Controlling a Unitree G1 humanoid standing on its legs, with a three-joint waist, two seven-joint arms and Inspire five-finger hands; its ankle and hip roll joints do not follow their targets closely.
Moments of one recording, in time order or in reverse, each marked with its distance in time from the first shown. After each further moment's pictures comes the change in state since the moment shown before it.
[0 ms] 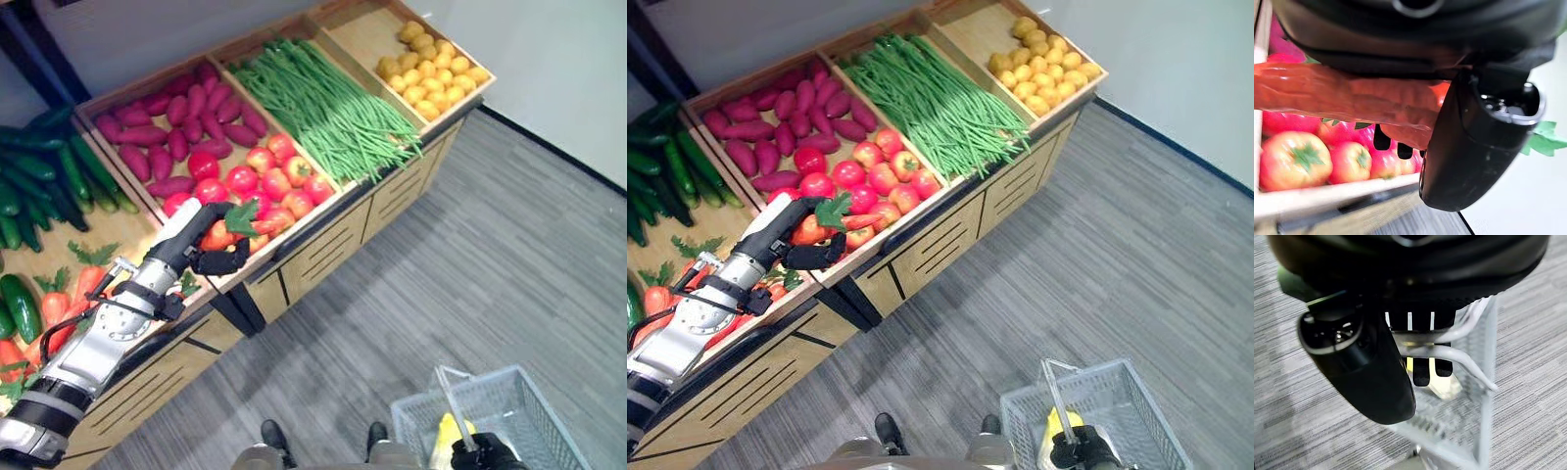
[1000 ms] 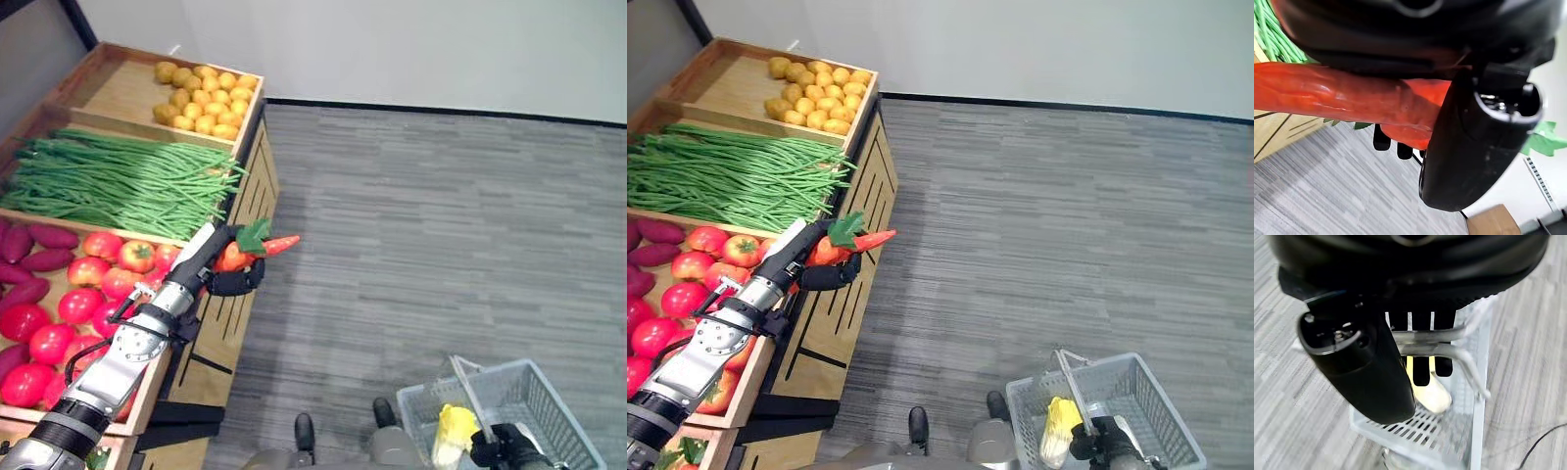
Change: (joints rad) left arm 0.043 -0.021 -0.020 -0.030 -0.062 -0.007 -0.011; right arm -0.029 -0.051 0.020 -0.045 0.009 -0.008 0.005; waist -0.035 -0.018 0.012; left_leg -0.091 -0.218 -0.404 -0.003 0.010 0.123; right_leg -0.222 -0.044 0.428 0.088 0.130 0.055
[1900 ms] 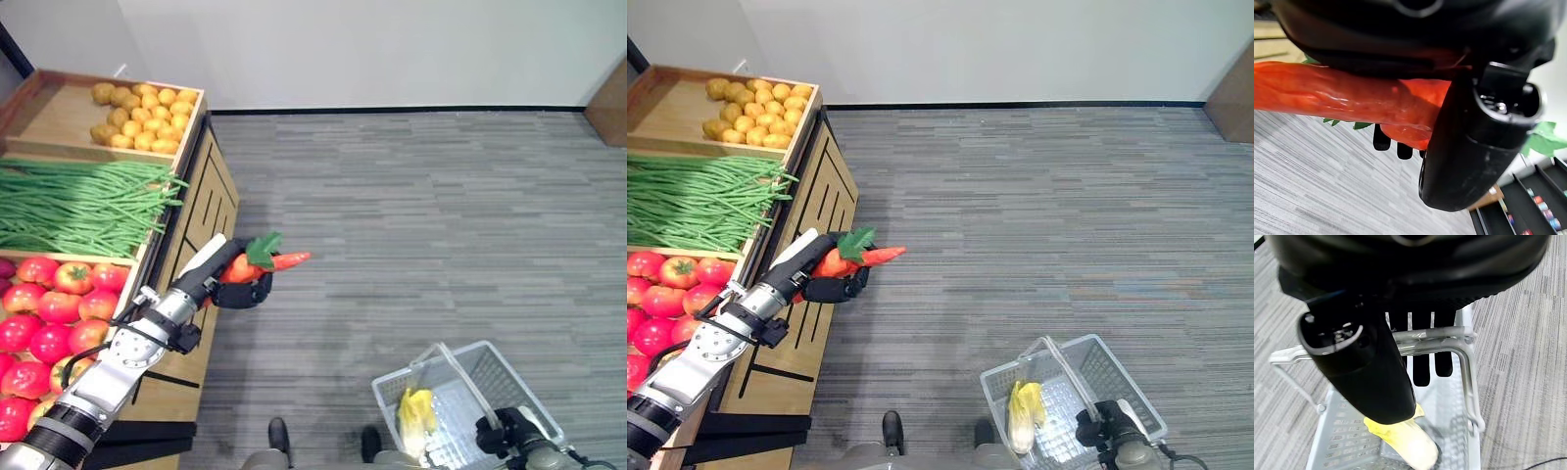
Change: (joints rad) left arm 0.035 0.027 -0.057 -0.044 -0.037 0.004 -0.082; right arm -0.005 -0.102 0.020 -0.061 -0.009 -0.004 0.025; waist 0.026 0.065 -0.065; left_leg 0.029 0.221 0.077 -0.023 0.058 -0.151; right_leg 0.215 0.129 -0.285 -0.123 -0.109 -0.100
